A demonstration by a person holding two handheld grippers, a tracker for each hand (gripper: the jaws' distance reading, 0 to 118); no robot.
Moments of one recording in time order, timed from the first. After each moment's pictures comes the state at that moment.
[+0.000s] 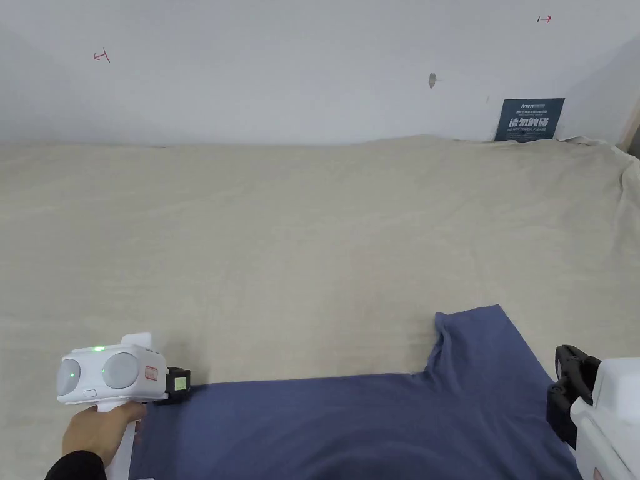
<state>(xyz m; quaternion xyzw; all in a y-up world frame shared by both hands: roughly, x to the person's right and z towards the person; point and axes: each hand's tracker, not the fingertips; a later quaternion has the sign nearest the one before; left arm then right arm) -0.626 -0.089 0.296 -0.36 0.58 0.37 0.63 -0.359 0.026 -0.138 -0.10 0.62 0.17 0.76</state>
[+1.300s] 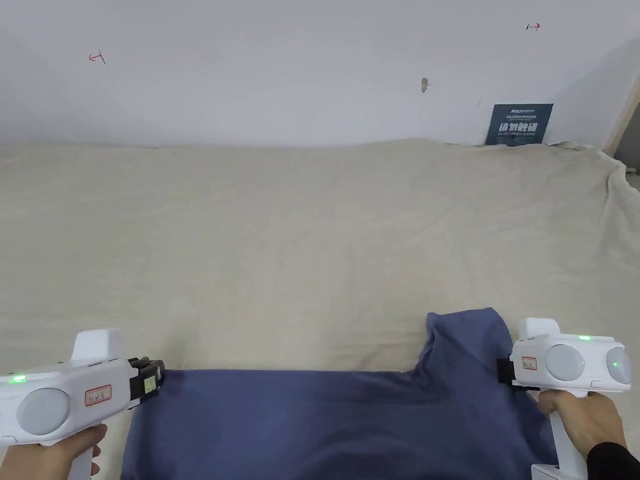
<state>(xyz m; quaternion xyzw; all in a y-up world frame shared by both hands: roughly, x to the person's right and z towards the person) -0.564 -0.021 0.321 -0.25 0.55 0.32 0.73 -0.513 -0.086 -0.236 -0.37 0.56 0.29 0.68</state>
